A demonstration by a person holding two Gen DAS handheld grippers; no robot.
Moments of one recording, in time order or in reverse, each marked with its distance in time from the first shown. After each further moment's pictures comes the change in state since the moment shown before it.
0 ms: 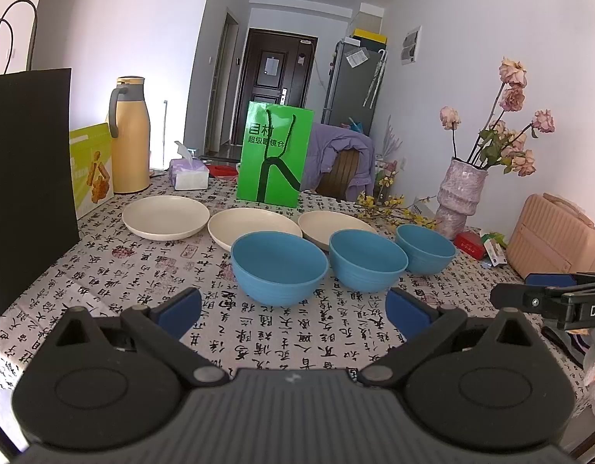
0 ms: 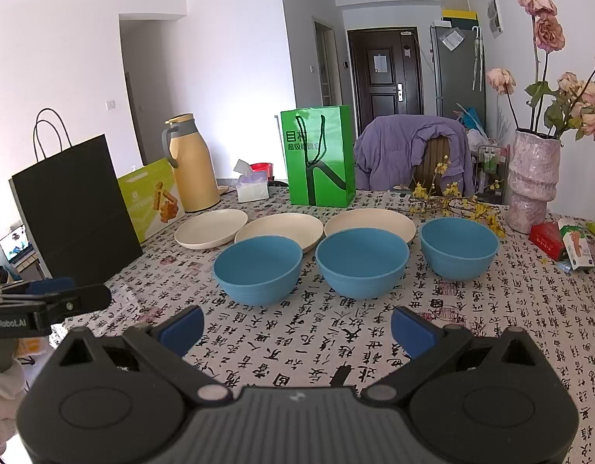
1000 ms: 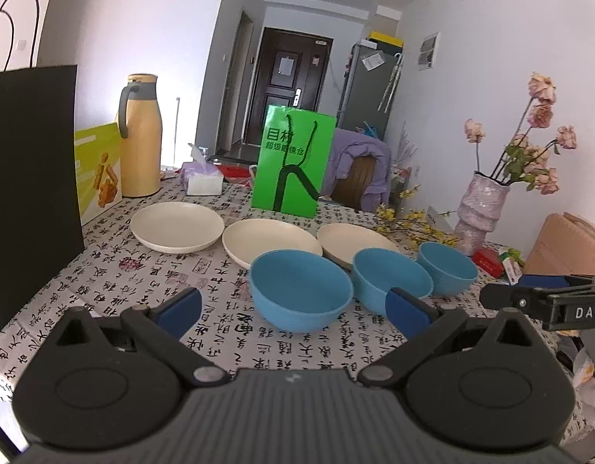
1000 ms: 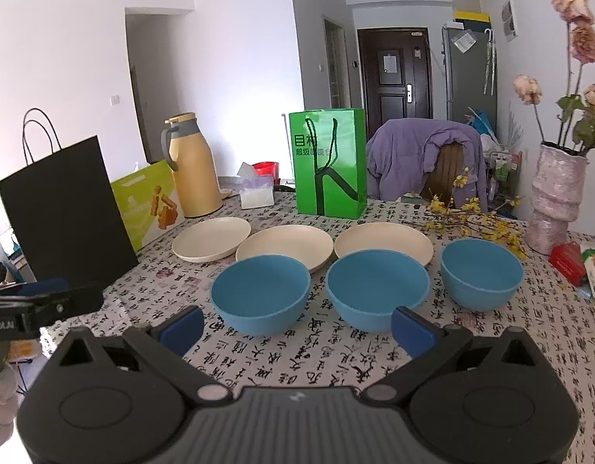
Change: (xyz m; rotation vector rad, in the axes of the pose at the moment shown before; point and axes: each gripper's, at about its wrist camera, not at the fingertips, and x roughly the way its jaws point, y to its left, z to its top) left arm 0.037 0.028 0.028 -0.047 0.005 0.032; right arm 0.057 0.010 0.036 -0.032 0.009 0.014
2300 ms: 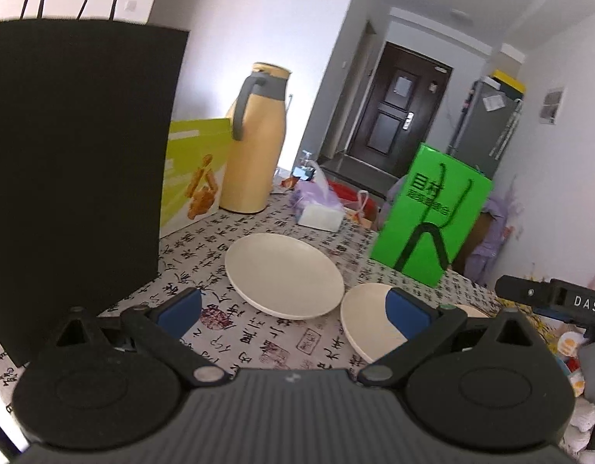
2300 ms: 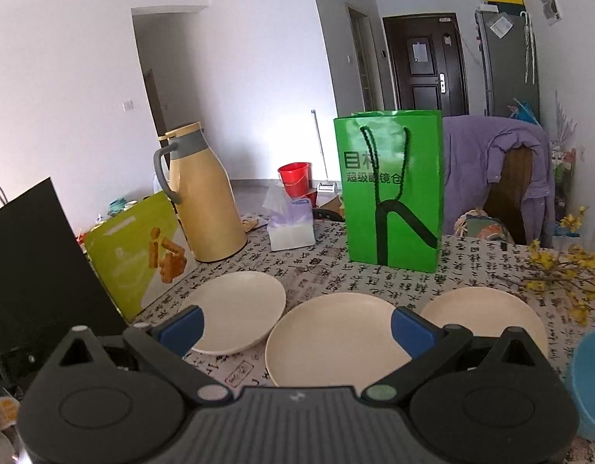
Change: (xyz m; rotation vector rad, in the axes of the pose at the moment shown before) left arm 0.111 0.124 0.079 -0.272 -0.023 0.269; right arm 0.223 0.036 0.129 0.026 0.021 0.116
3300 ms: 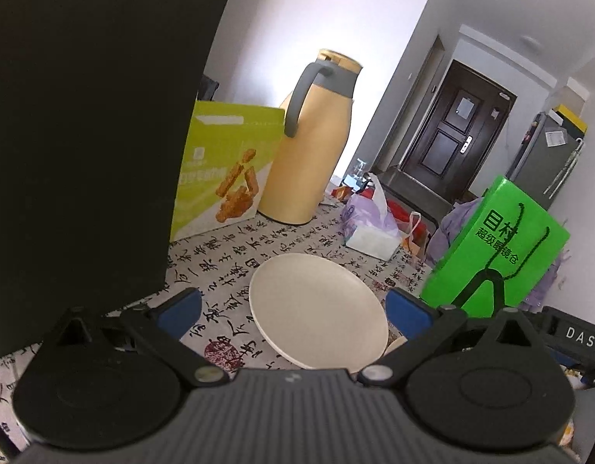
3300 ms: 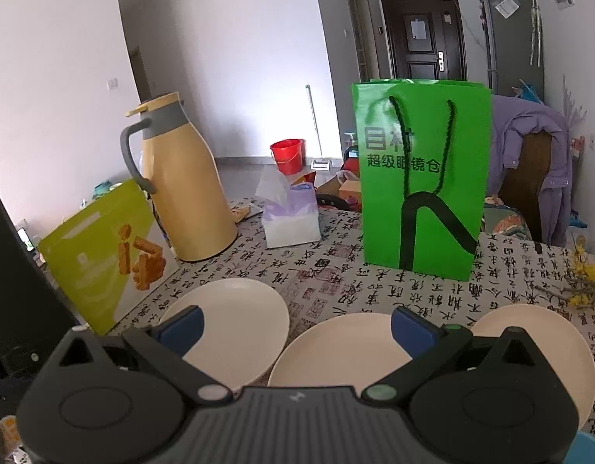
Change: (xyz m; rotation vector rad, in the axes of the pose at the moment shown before) left arm 0.089 0.009 0.027 -0.166 -0.006 0.145; right arm 0.115 0.017 0.035 -0.005 0.080 -0.036
